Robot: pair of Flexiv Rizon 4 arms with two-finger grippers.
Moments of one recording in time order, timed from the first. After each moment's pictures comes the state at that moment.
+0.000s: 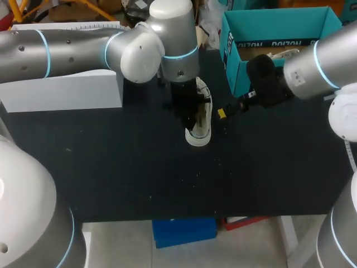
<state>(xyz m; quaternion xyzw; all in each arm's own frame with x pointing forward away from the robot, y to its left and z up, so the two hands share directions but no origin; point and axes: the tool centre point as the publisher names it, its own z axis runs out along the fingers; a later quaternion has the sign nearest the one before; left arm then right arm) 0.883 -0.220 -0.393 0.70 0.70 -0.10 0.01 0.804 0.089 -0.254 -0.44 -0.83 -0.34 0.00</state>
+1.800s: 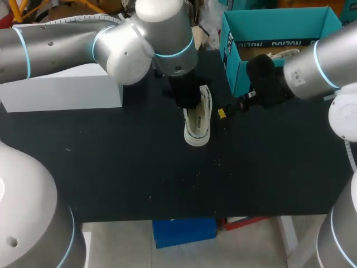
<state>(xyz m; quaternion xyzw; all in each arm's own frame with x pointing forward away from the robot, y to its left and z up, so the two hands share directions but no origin) 0.913 -0.225 -0.328 0.65 0.74 -0.04 0.15 0.804 0.089 -0.254 -0.44 -0.83 -0.34 0.00</state>
